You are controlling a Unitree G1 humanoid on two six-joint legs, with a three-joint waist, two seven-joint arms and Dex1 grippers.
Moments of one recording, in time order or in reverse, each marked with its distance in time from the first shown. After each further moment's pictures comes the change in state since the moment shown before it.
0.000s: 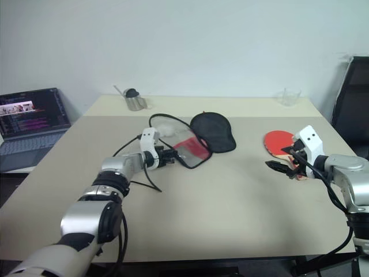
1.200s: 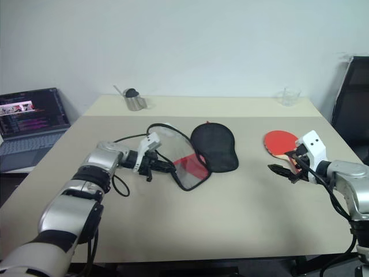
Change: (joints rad) left arm -0.020 0.149 -0.302 -0.005 0.208 -0.262 -0.731; right arm 0.076 -0.001 -0.041 -0.051 0.034 0.009 -0.051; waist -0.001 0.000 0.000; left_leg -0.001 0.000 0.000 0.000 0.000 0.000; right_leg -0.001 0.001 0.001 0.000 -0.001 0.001
